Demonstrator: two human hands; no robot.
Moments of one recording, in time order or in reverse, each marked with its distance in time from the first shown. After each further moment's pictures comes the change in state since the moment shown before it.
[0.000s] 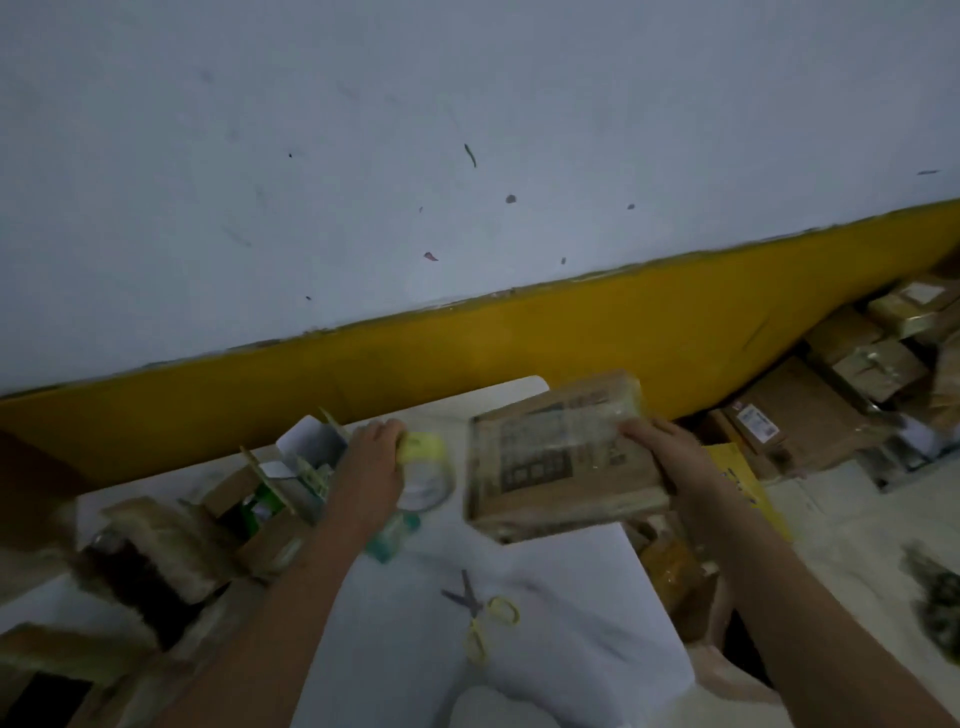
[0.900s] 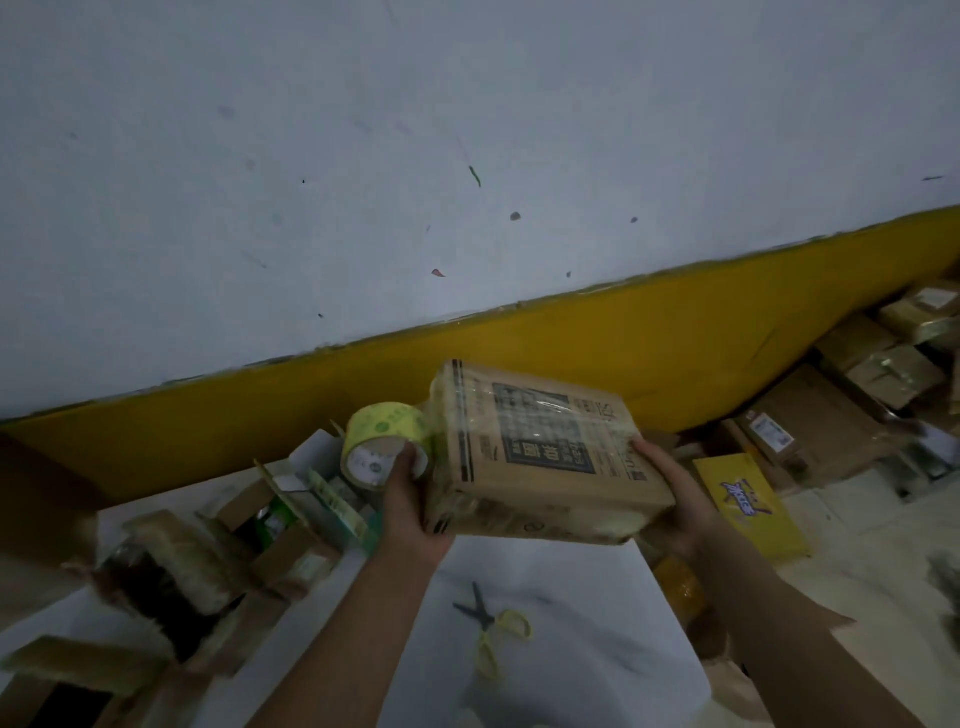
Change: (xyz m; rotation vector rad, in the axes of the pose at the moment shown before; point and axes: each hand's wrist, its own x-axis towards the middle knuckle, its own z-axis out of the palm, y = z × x) left_hand -0.018 0.065 -0.001 -2.168 -0.071 -0.933; right_hand -0.022 0.019 0.013 0.517 -0.236 0.185
